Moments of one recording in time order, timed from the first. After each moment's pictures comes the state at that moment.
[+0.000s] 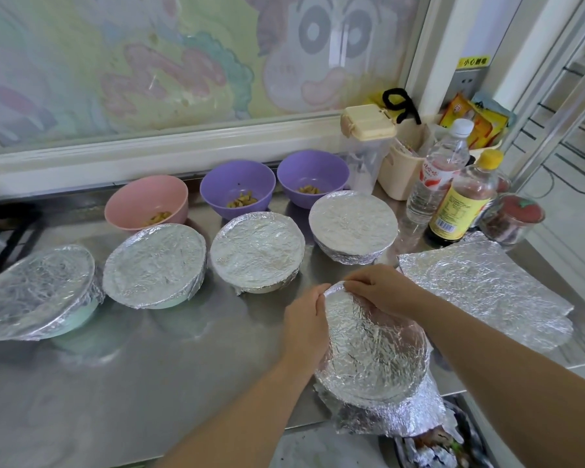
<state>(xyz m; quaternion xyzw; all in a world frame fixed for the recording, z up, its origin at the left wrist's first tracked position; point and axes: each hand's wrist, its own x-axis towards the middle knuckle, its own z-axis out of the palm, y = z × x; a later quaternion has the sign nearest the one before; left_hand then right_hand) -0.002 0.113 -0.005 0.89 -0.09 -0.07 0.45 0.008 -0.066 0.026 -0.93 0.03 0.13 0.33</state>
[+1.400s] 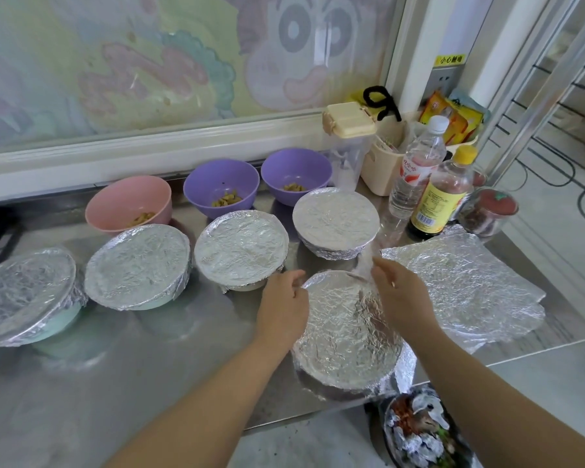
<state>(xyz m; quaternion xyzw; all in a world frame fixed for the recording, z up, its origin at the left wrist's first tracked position) 0.018 0.122 0.003 0.89 -0.09 -0.11 0.43 -0.045 -0.067 0.023 -0.85 0.28 -0.07 0.44</state>
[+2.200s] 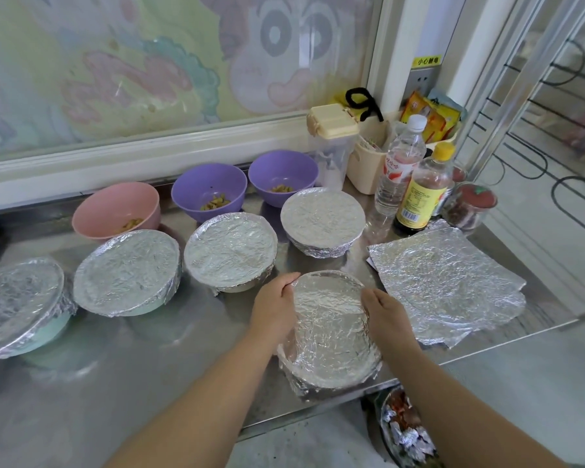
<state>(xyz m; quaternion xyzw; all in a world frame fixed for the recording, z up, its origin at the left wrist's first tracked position) 0.013 0.122 0.010 0.87 -0.07 -0.16 0.47 -0.075 -0.047 -0.006 -0.74 0.33 -0.06 0.59</state>
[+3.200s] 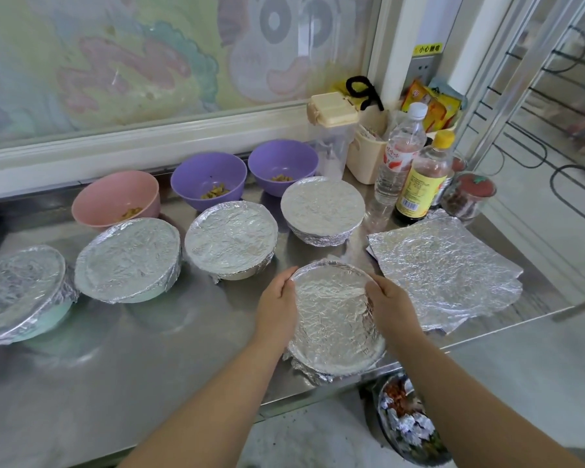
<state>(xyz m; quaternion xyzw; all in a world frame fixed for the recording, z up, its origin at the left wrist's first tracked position) -0.014 0.121 -0.002 0.79 0.01 -0.17 0.60 -0.083 -0.049 0.001 -0.76 0.33 -0.04 0.56</state>
